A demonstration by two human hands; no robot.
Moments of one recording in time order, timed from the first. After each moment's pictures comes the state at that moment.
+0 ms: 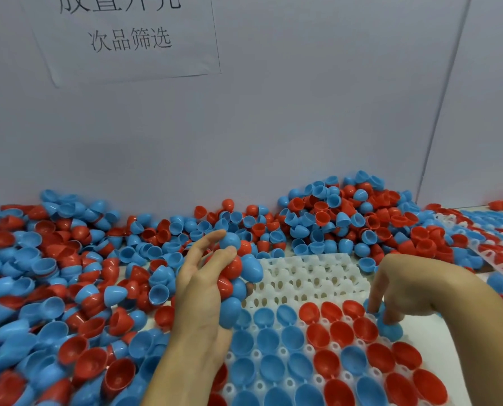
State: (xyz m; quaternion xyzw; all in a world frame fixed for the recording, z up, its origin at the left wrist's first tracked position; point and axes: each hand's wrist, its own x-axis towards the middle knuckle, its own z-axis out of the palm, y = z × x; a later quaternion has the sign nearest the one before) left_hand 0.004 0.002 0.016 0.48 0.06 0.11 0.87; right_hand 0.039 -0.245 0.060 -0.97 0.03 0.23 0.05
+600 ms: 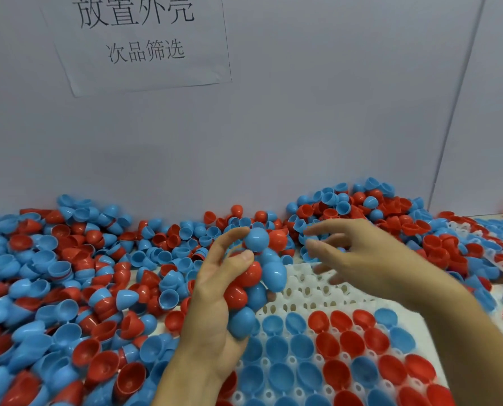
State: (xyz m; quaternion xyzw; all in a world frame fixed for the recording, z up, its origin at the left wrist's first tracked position) left_hand -0.008 0.003 0.025 0.46 -0.05 0.04 0.88; right_hand 0.037 -0.190 0.076 -0.90 -0.14 0.02 0.41
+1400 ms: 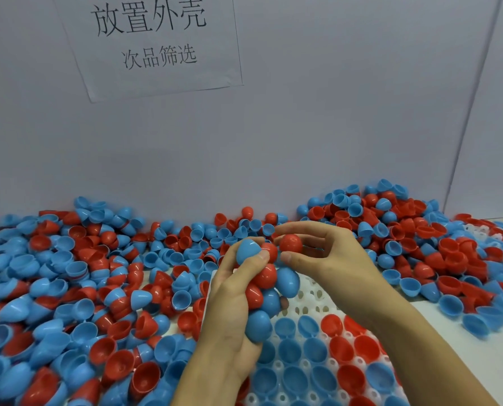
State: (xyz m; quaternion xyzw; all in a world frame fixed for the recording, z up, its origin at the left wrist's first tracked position) left_hand -0.005 -0.004 0.027 0.48 0.01 0.03 0.88; right_hand 0.040 -0.144 0.048 -0.75 -0.18 -0.02 0.63
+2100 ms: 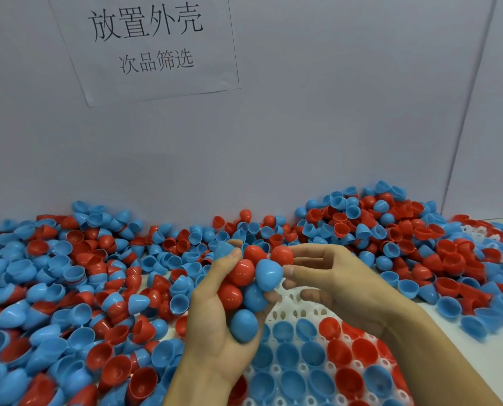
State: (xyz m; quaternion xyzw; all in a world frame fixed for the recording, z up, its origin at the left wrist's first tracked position) left_hand -0.011 0.003 0.035 0.33 0.05 0.00 0.94; right_hand 0.044 -0.160 0.039 -0.73 -0.18 0.14 0.65
